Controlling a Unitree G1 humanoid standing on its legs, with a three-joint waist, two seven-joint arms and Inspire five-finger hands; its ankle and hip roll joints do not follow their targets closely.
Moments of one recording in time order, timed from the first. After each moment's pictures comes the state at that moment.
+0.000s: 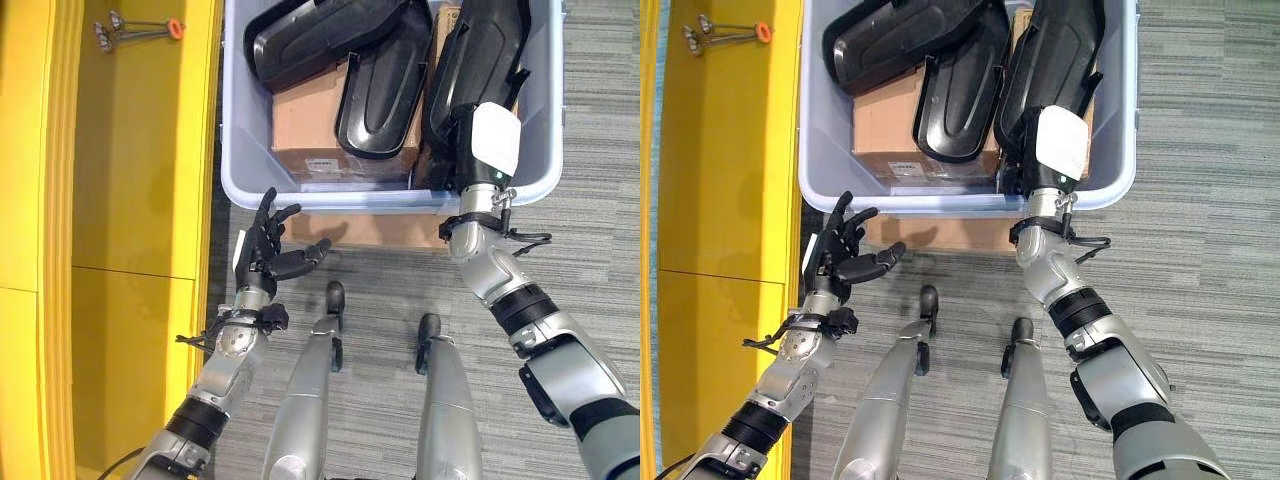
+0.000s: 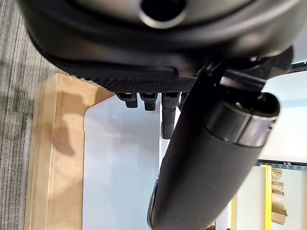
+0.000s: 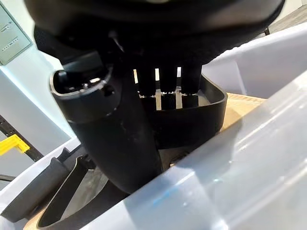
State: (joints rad) left arm -0.29 0.42 -0.35 0.22 -0.58 -0.26 0.29; right arm -0.92 -0.45 0.46 0.61 -0.40 0.21 -0.61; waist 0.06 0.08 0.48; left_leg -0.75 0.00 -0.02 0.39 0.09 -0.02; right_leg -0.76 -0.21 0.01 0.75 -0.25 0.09
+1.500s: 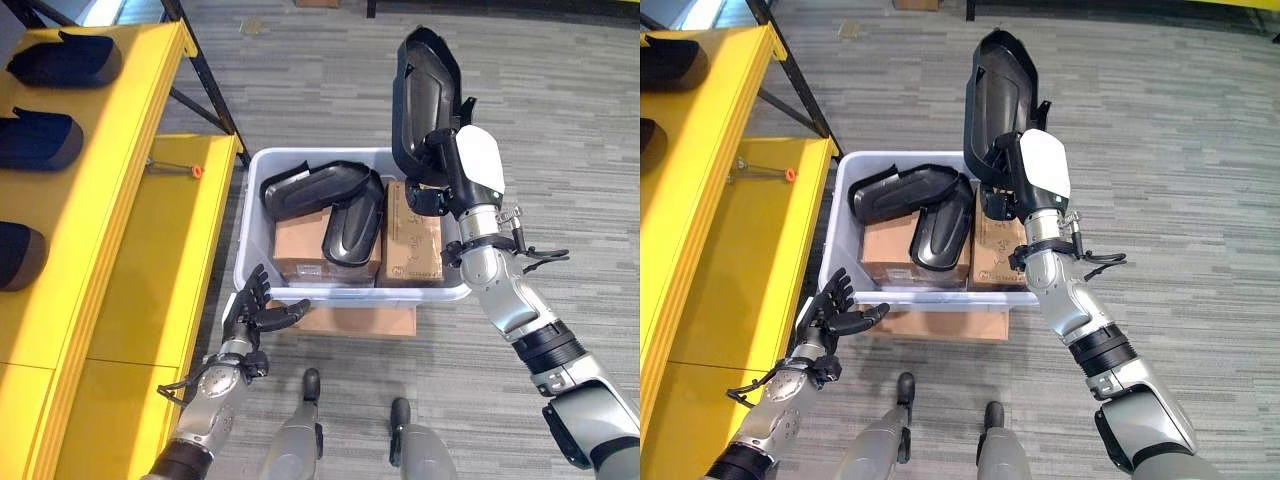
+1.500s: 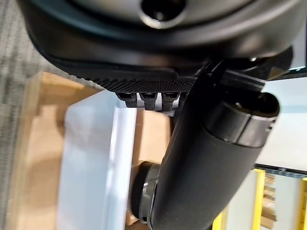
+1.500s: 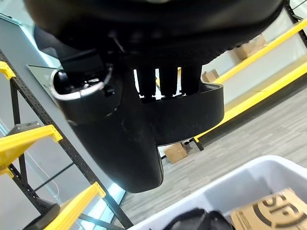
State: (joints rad) left arm -0.09 0.41 -0.23 0.29 -0.57 -0.11 0.19; right arm -0.69 -0.54 0.38 0.22 -0.39 0.13 -0.34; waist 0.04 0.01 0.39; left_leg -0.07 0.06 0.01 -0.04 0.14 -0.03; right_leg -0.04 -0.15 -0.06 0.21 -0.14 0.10
